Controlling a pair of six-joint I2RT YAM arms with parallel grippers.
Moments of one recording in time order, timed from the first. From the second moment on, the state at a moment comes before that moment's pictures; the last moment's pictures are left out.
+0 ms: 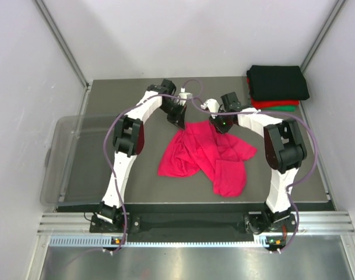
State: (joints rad) left arm -0.36 2.56 2.31 -1.05 0.69 0.20; right arm 0.34 1.96 1.36 -0.41 -0.24 -0.53
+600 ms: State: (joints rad) left arm -0.36 1.82 2.04 -1.00 0.53 0.25; right arm 0.28 1.80 1.49 -0.40 -0.21 -0.49
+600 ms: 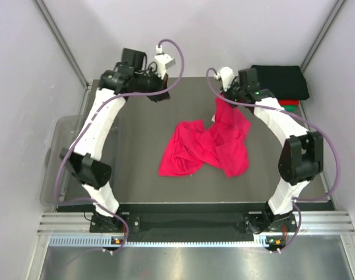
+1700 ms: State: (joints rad) left arm -0.37 2.46 2.30 -0.95 0.49 0.21; right arm 0.22 1.22 1.18 -0.47 -0.13 -0.49
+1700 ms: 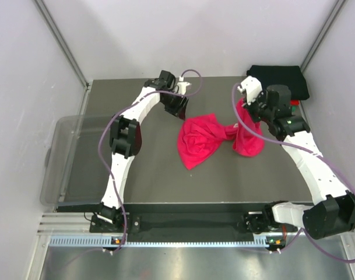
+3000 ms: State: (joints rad) left arm -0.61 1.42 1.21 -1.10 0.70 0.43; right arm 0.21 1.26 1.07 -0.57 -0.12 -0.51
